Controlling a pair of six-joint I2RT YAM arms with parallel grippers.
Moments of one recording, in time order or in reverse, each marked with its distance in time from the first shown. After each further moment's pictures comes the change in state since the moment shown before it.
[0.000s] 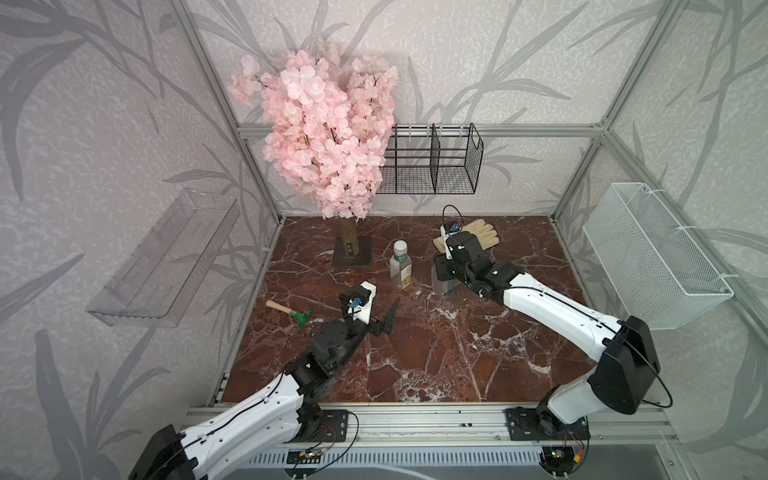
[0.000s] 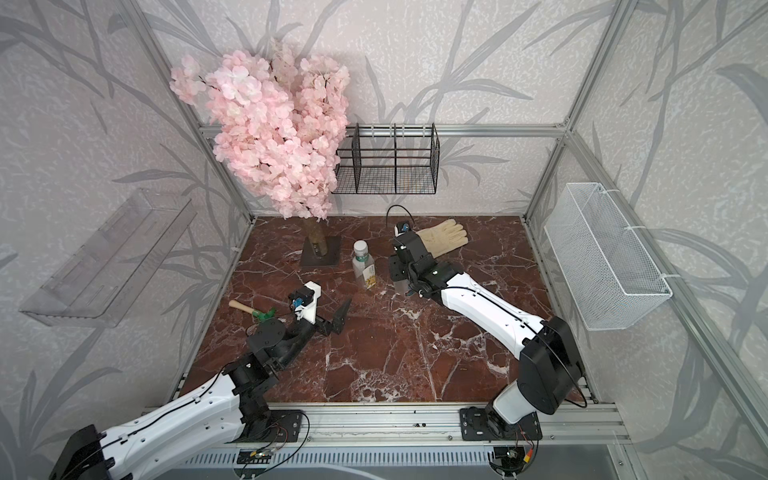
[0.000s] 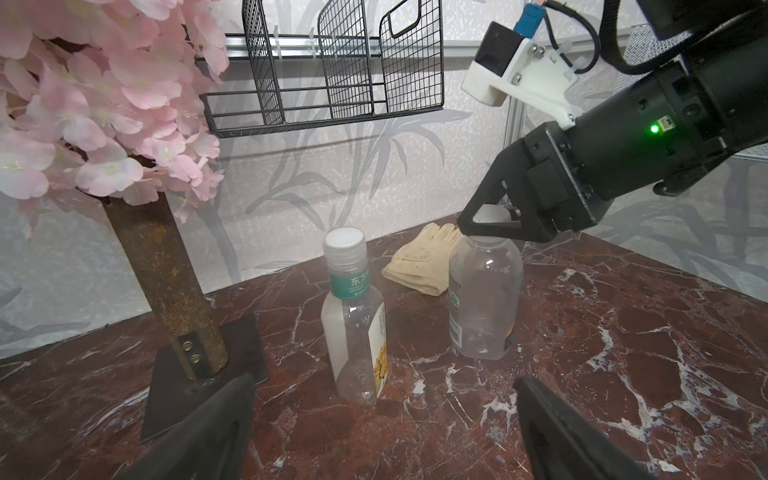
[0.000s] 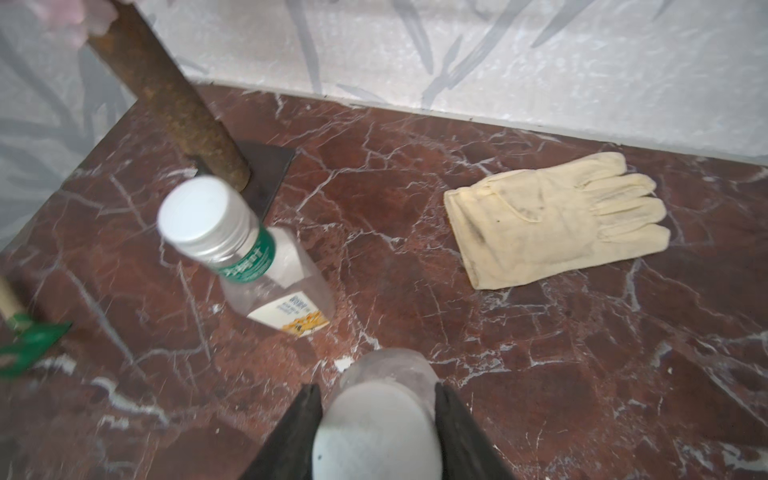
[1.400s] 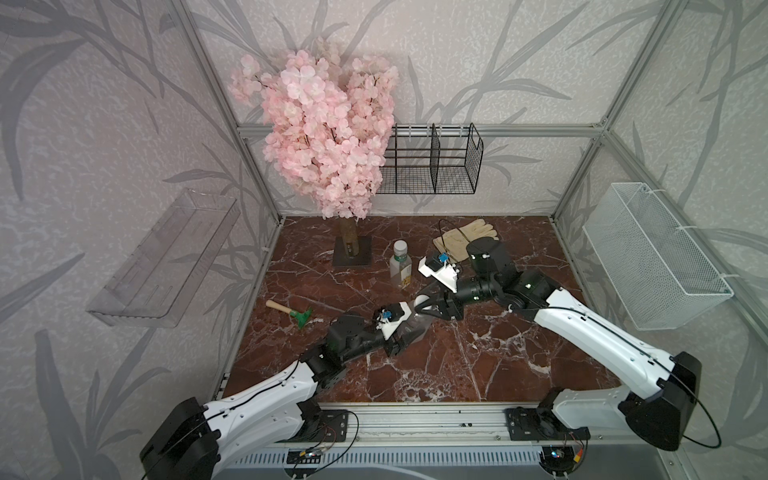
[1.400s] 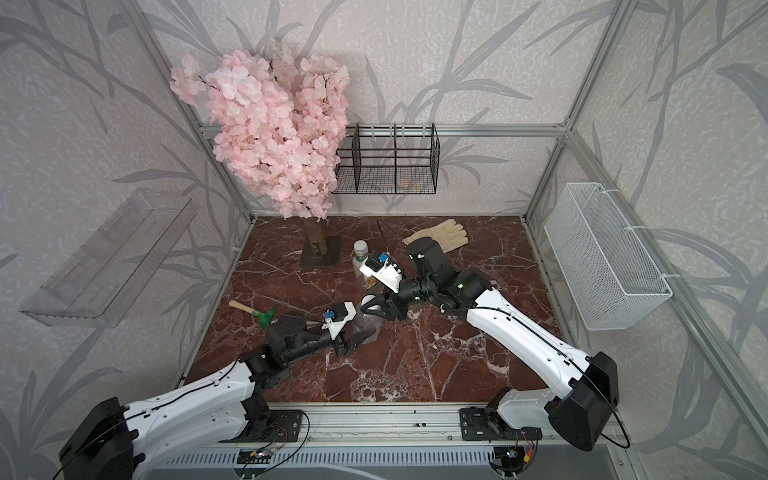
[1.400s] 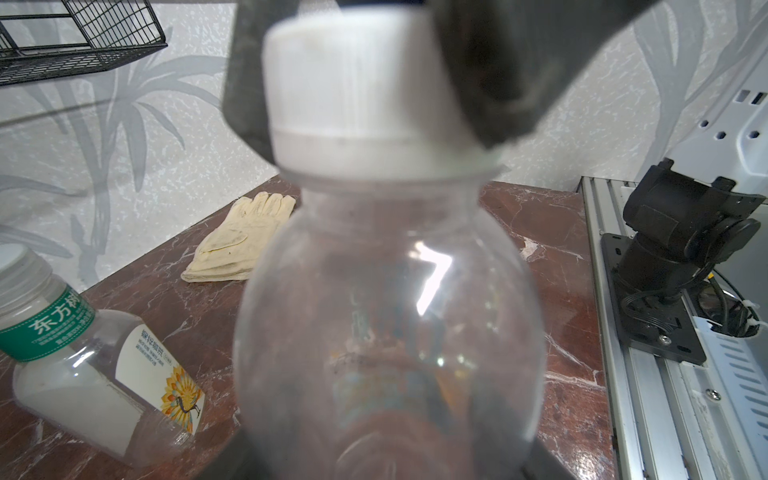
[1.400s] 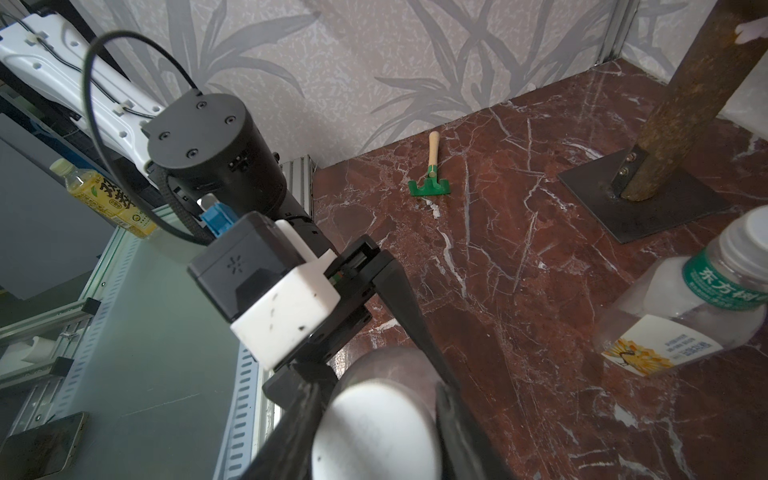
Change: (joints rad) left arm -0.013 0.181 0.035 -0.003 0.602 0.102; right arm 0.040 -0.233 -0.030 -0.183 -0.993 -0.498
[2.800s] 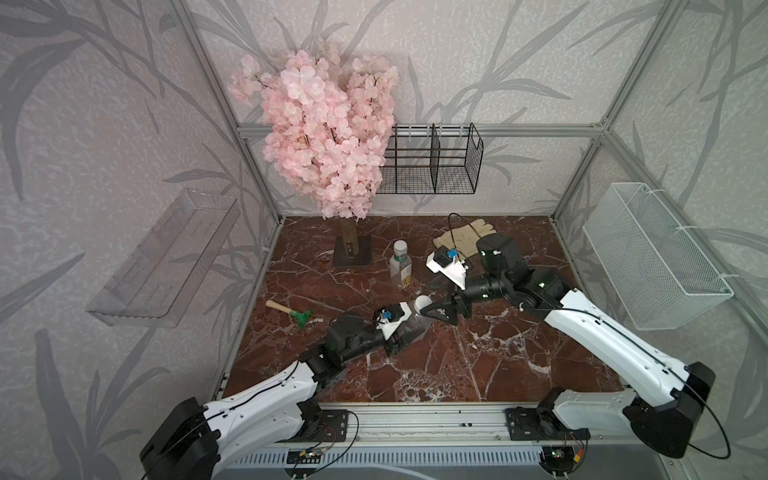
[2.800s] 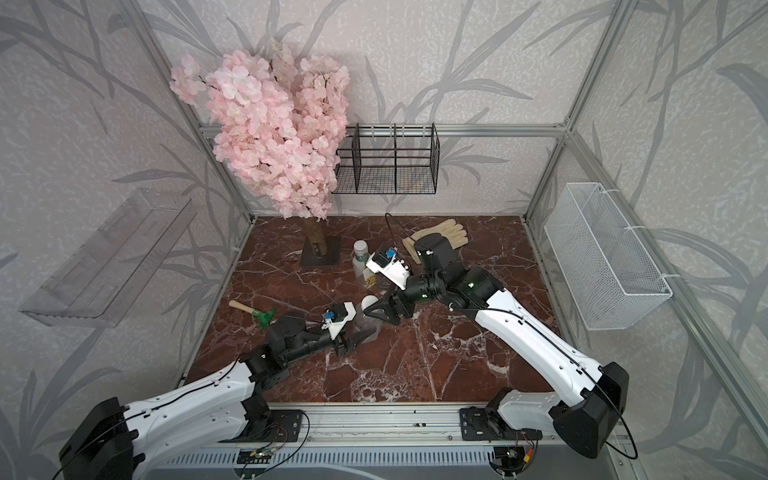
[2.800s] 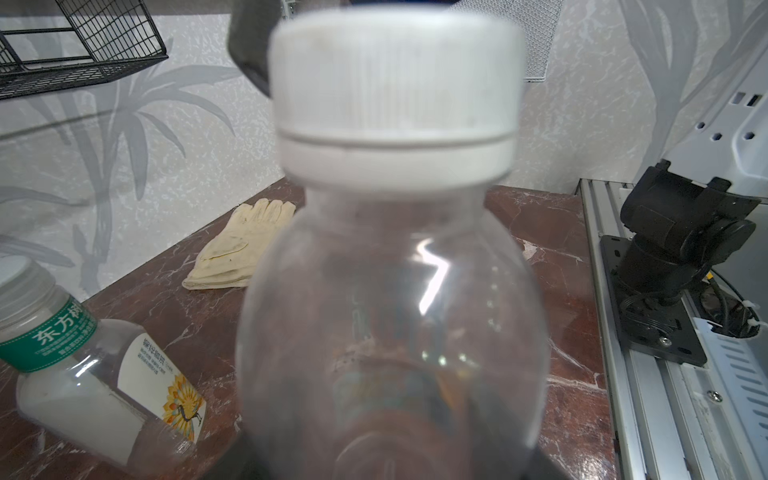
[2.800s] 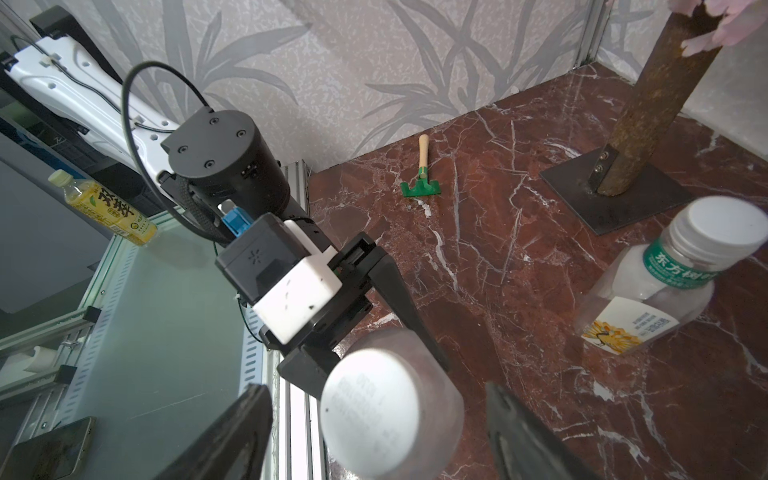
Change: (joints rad) left arm 0.000 0.000 0.000 0.012 0.003 0.008; right arm -0.027 -0.041 0.034 -0.074 0.002 -0.013
